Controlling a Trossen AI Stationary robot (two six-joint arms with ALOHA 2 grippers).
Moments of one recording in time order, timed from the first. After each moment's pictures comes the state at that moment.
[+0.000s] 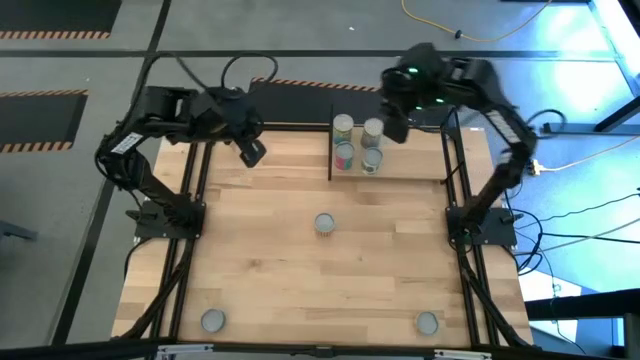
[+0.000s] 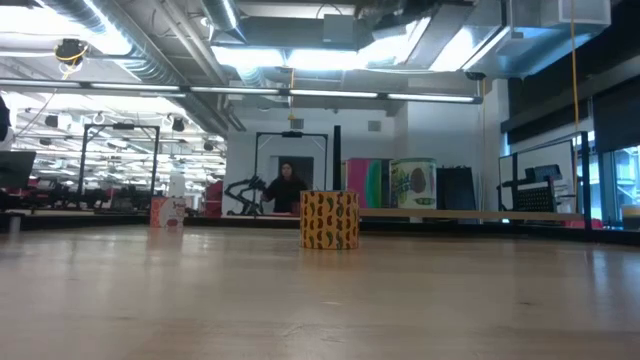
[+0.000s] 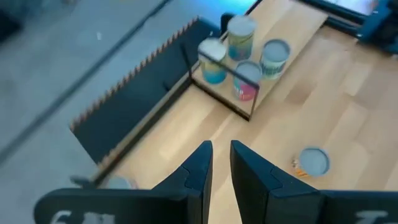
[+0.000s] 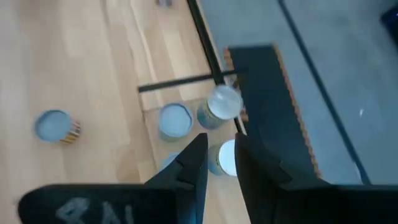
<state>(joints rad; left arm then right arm) 0.13 1.52 2.23 -1.57 -0.45 -0.40 -0.46 1.69 2.31 -1.48 0.08 -0.26</state>
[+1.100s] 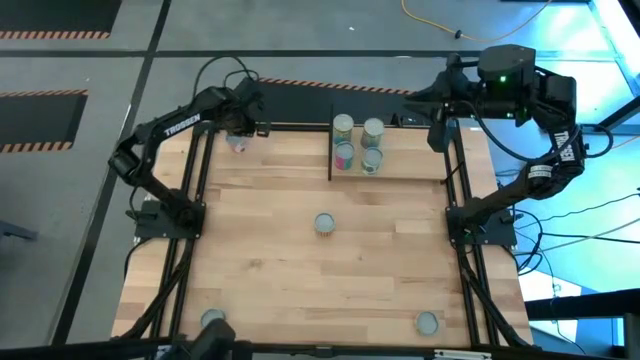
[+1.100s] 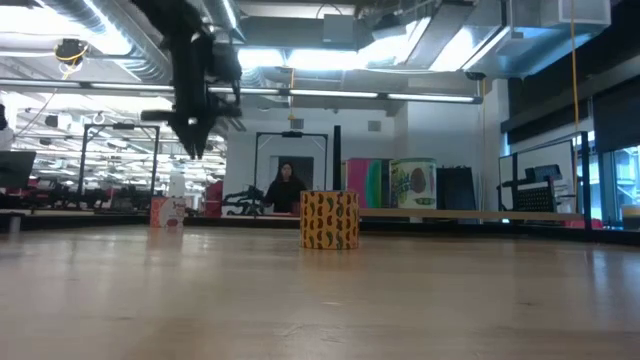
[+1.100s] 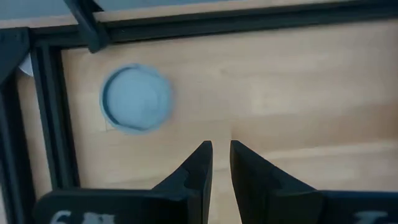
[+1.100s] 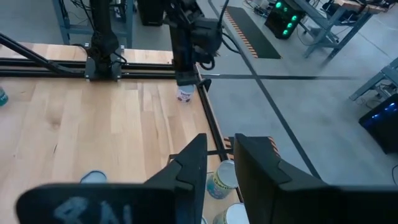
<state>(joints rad) 0.88 1.52 1.25 -0.97 -0.11 -0.61 -0.30 1.45 2.31 -1.33 0.08 -0.24</state>
